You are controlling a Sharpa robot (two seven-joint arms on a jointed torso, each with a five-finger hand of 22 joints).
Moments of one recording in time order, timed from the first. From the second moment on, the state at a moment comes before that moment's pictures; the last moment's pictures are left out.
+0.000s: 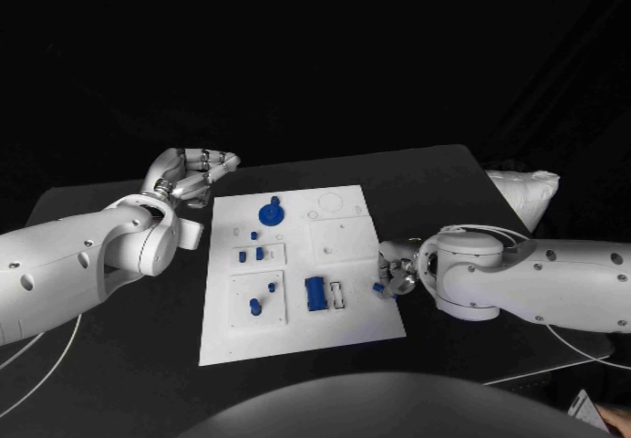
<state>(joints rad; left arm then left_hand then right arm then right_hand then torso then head) 1.27 -0.70 -0.24 1.30 -0.26 -0.46 0.44 1.34 -0.02 -0.09 0.29 0.19 0.94 0.17 0.08 0.08 1.09 0.11 0.07 0.06 1.47 0.04 1.56 1.31 0.01 1.47 0.15 1.50 1.31 1.13 -1.05 -0.23 1.89 -1.35 -0.08 -0.69 1.36 0.02 0.19 0.03 0.32 0.96 0.14 0.16 0.98 1.47 0.07 1.57 1.31 1.47 0.01 1.57 1.31 0.01 1.46 0.12 1.57 1.31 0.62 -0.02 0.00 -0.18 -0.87</state>
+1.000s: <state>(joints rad) 1.27 -0.70 -0.24 1.30 -0.26 -0.45 0.44 1.34 -0.02 -0.09 0.29 0.19 0.94 0.17 0.08 0.08 1.09 0.11 0.07 0.06 1.47 0.04 1.56 1.31 0.01 1.47 0.15 1.50 1.31 1.21 -1.10 -0.23 1.95 -1.12 -0.22 -0.66 1.33 0.03 0.25 0.00 0.32 1.04 0.11 0.12 0.27 1.47 0.04 1.57 1.31 1.46 -0.01 1.57 1.31 0.01 1.46 0.11 1.57 1.31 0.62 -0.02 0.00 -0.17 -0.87</state>
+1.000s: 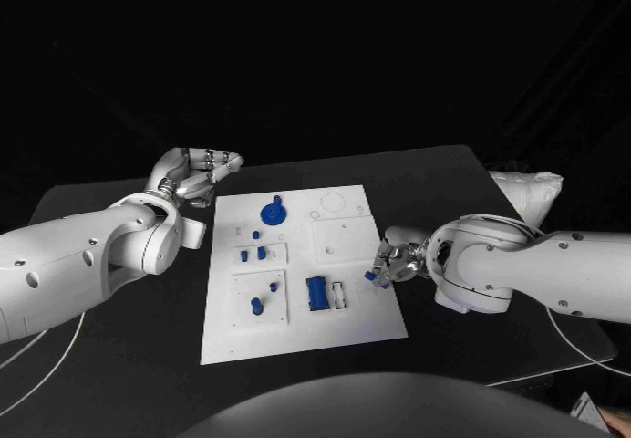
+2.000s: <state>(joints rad) 1.27 -0.70 -0.24 1.30 -0.26 -0.45 0.43 1.34 -0.02 -0.09 0.29 0.19 0.94 0.17 0.08 0.08 1.09 0.11 0.07 0.06 1.47 0.04 1.56 1.31 0.01 1.47 0.15 1.50 1.31 1.21 -1.03 -0.24 1.87 -0.56 -0.26 -0.55 1.27 0.01 0.23 0.02 0.27 1.09 0.11 0.10 0.23 1.46 0.04 1.57 1.31 1.46 -0.01 1.57 1.31 0.01 1.46 0.11 1.57 1.31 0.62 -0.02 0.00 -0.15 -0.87</state>
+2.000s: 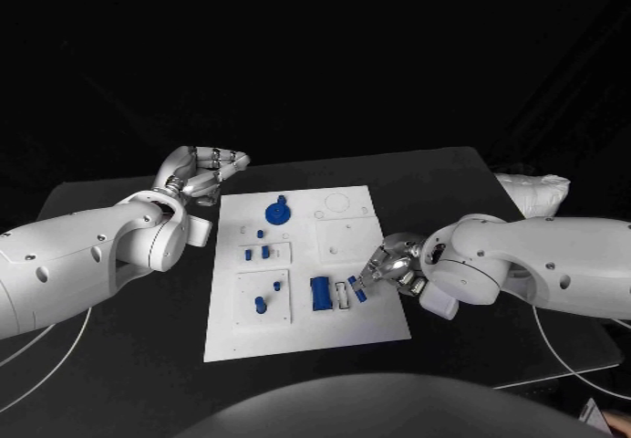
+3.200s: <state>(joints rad) 1.27 -0.69 -0.24 1.30 -0.26 -0.44 0.43 1.34 -0.02 -0.09 0.29 0.19 0.94 0.17 0.08 0.08 1.09 0.11 0.07 0.06 1.47 0.04 1.56 1.31 0.01 1.47 0.15 1.50 1.31 1.18 -0.94 -0.24 1.78 -0.48 -0.27 -0.61 1.26 0.00 0.22 0.03 0.25 1.10 0.11 0.09 0.22 1.47 0.04 1.57 1.31 1.46 -0.01 1.57 1.31 0.01 1.46 0.11 1.57 1.31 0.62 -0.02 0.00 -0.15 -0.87</state>
